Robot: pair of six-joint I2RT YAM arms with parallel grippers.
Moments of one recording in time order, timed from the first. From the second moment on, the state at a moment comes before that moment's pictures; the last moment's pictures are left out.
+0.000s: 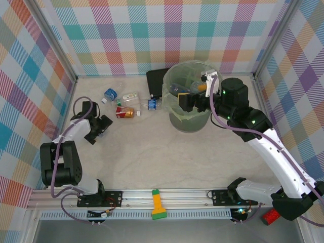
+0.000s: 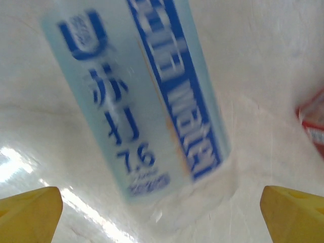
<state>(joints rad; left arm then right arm) 0.08 1.49 0.92 -0.61 -0.02 -0.80 0.62 1.13 1.42 -0.59 -0.11 0.23</state>
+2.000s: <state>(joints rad) 0.08 1.63 1.01 -0.57 -0.14 -1.05 0.62 1.12 1.42 -0.58 -0.11 0.23</state>
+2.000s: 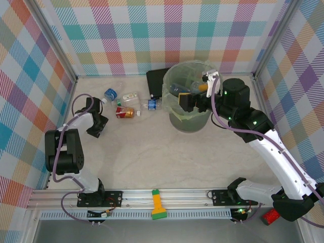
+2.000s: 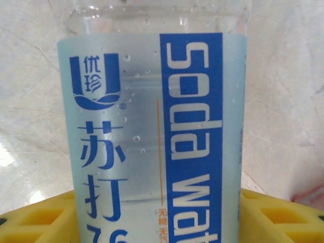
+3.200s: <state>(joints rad) -0.74 1.01 0.99 -0.42 -0.27 -0.36 0.62 1.51 1.73 -0.58 -0.55 0.43</state>
